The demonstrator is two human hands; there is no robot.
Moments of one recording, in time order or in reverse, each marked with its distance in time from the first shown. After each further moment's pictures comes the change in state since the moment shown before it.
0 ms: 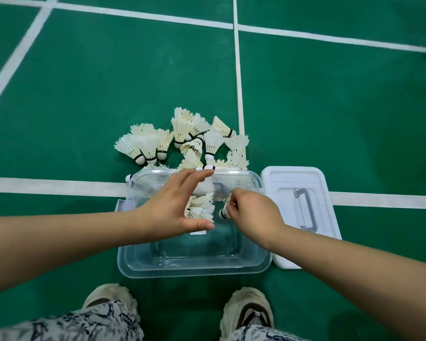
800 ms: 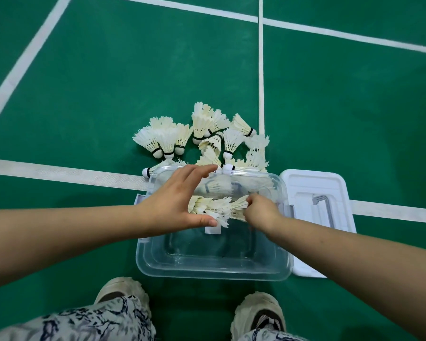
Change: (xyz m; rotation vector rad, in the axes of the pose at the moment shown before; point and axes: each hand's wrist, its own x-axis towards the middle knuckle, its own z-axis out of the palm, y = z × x) left_hand -0.011 -0.024 -0.014 -0.016 0.012 -0.062; right_hand 0.046 0.003 0.044 0.269 -0.313 0.443
